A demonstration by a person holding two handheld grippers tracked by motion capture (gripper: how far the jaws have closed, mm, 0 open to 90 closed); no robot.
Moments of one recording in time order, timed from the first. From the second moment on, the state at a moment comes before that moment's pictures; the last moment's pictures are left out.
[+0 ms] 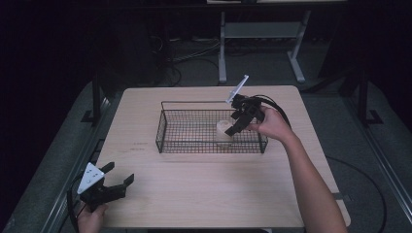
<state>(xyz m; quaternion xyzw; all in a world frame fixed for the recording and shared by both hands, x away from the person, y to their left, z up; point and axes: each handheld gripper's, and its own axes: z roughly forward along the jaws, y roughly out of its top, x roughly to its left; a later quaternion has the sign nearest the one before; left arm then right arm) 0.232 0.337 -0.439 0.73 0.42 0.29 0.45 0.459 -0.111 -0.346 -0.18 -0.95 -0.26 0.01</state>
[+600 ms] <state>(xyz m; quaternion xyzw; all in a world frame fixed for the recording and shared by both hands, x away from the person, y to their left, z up) 0.233 0.335 -0.439 0.74 0.42 0.29 0.45 0.439 -0.123 -0.342 -0.17 -0.95 -0.26 0.00</state>
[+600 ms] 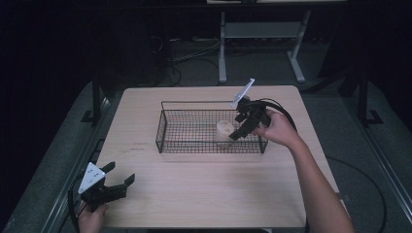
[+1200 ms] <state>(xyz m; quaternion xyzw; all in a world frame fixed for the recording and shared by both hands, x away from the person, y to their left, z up) 0.233 0.335 -0.439 0.74 0.42 0.29 0.45 0.419 -0.138 -0.346 -0.18 -0.95 -0.27 0.00</state>
